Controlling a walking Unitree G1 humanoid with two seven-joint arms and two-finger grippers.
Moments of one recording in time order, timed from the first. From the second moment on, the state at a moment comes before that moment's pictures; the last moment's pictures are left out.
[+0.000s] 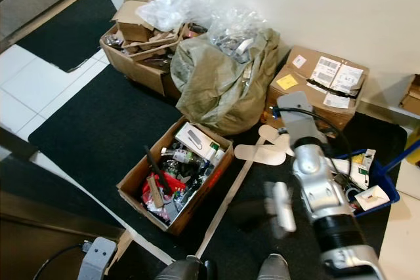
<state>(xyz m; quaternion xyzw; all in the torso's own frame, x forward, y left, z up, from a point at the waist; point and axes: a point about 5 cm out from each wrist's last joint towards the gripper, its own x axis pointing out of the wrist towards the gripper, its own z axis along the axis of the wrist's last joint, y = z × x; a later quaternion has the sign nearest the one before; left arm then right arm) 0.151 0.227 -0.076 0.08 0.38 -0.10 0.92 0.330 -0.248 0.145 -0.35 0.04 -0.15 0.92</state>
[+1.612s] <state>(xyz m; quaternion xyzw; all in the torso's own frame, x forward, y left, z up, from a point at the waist) 0.158 0.214 -0.080 0.05 0.40 -0.11 0.91 0.326 -0.277 0.205 -0.21 0.02 -0.20 0.96</state>
